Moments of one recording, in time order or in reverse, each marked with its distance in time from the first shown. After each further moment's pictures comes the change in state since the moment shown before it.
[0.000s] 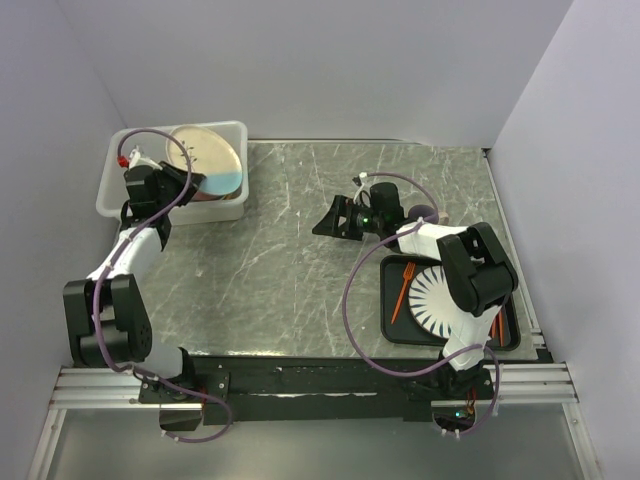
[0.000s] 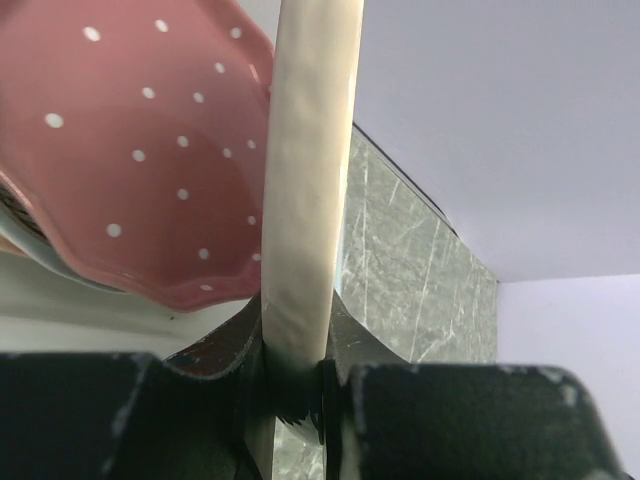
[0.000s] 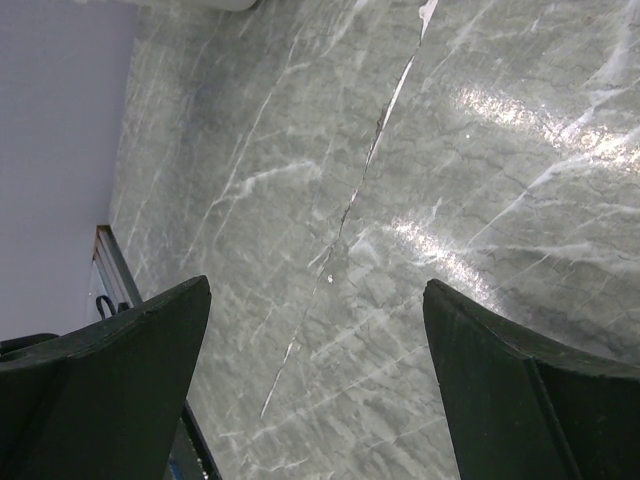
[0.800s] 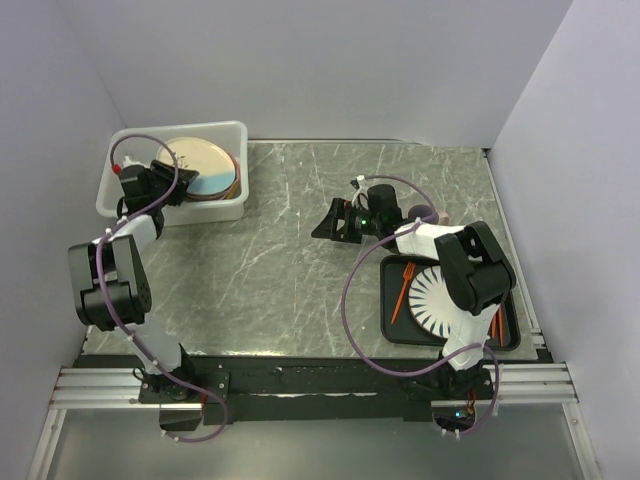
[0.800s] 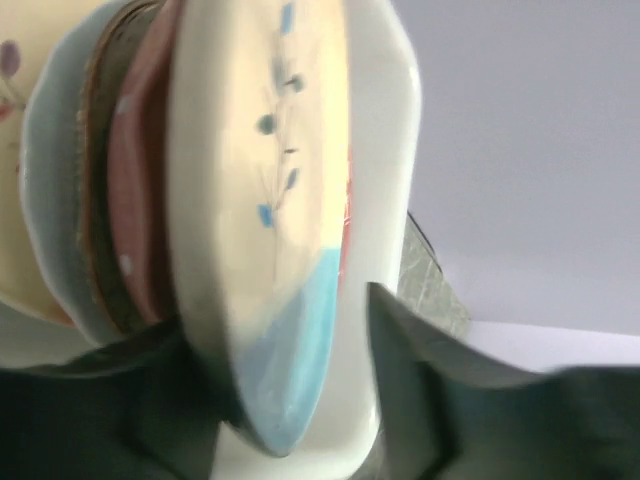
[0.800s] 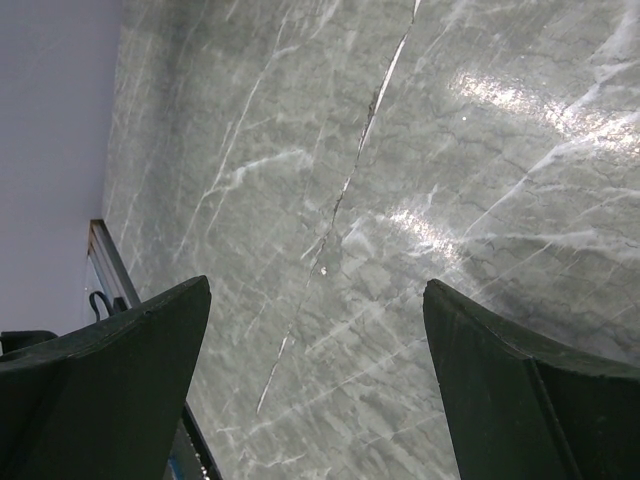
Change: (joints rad) left arm 0.102 0.260 0.079 0.096 0.074 -0.131; right arm 0.009 0.014 0.001 -0.022 0.004 -0.004
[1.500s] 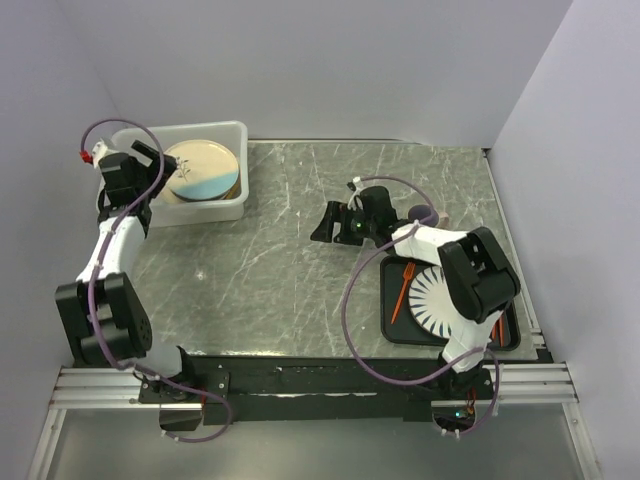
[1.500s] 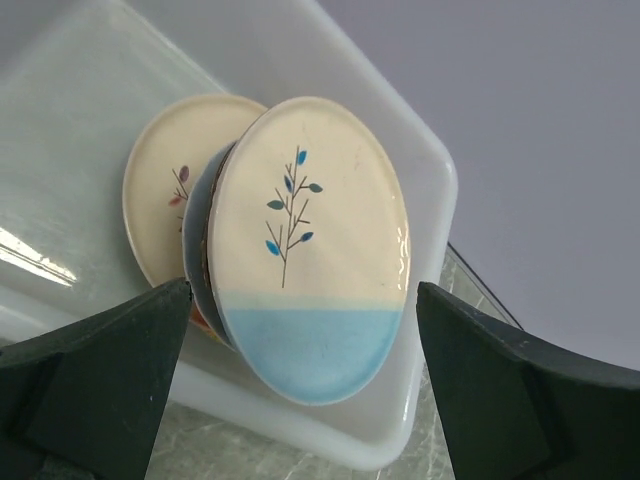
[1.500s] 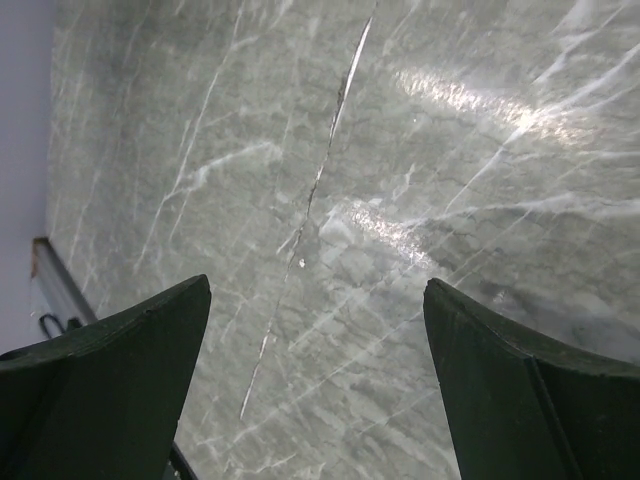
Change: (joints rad) left arm 0.004 -0.236 0.073 -0.294 -0.300 0.214; right arm 0.054 -0.056 0.003 -0.117 0.162 -0.038
